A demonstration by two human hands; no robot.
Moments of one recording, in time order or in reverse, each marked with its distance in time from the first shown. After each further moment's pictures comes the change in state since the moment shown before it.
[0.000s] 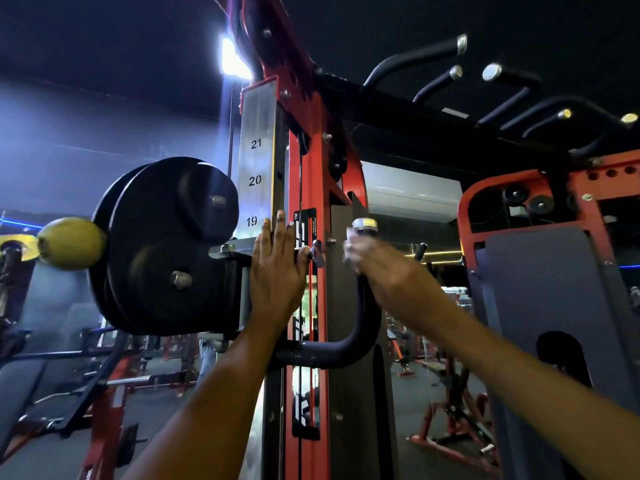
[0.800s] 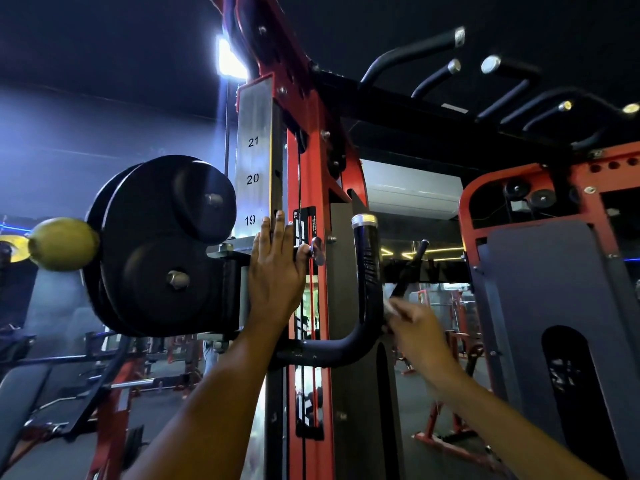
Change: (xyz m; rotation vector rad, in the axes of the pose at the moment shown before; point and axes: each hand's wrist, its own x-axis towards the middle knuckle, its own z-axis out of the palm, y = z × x) left_hand -0.002 -0.001 -0.001 -0.006 0.018 0.000; right_hand -0.045 -0.050 0.007 1.093 -0.010 1.207
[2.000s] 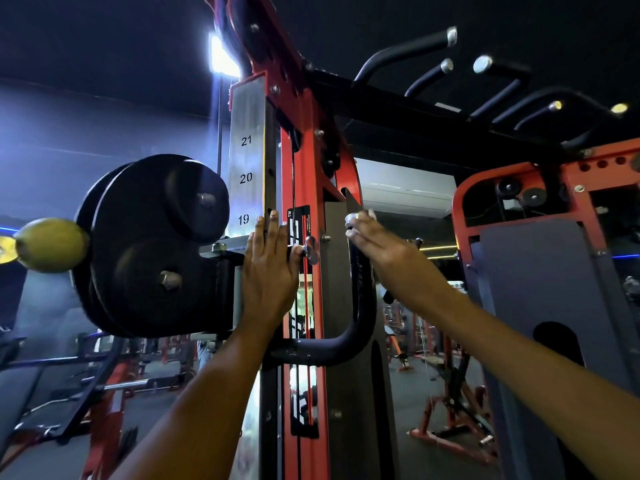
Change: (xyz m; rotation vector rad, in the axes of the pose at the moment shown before) left_hand -0.002 -0.001 -0.001 -0.007 -0.002 0.021; right_hand 0.070 -0.035 -0.022 -1.065 0.138 -1.045
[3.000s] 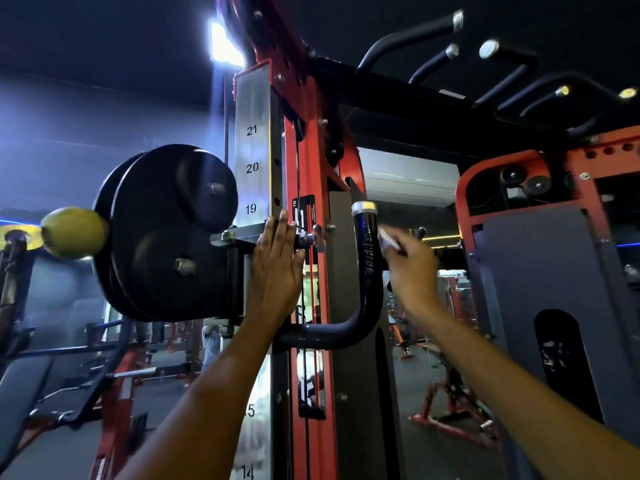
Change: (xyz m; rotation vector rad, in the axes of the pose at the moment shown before) left_hand -0.017 -0.012 -0.002 -0.063 -0.048 0.075; right_hand -0.009 -0.037 0.005 0.809 0.140 0.987
